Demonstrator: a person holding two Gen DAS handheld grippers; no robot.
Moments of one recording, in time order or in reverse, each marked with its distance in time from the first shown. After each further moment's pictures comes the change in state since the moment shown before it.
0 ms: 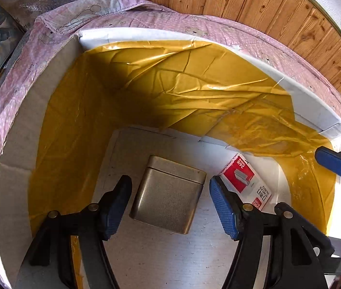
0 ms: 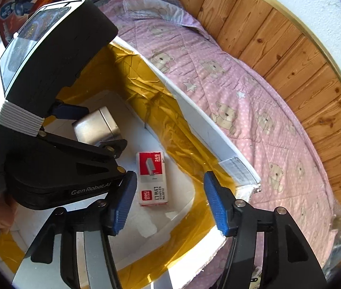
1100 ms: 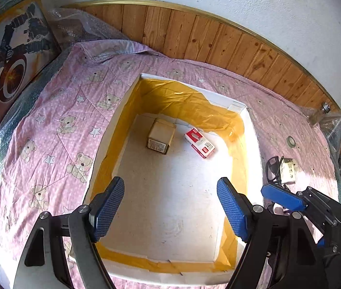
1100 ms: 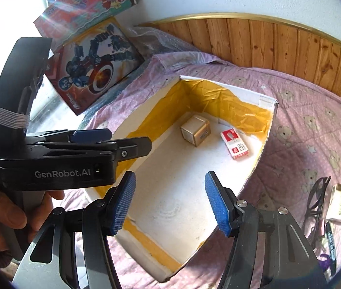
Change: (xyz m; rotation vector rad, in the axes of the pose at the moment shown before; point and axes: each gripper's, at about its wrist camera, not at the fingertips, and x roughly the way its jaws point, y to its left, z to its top) left arm -0.170 0.004 -0.128 0.003 -0.228 -0.076; right arm -0.142 0.070 -0.121 0.325 -0.329 0.360
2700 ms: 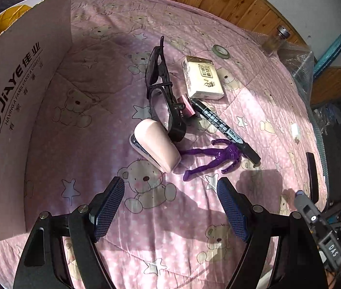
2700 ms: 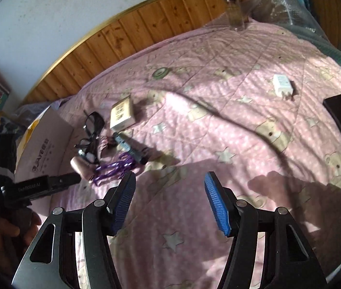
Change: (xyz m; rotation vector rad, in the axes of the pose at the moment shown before) left arm 0.131 -0.244 -0.123 0.118 0.247 -0.187; right arm -0.212 -0.293 -0.252 0.677 -0.204 -0.473
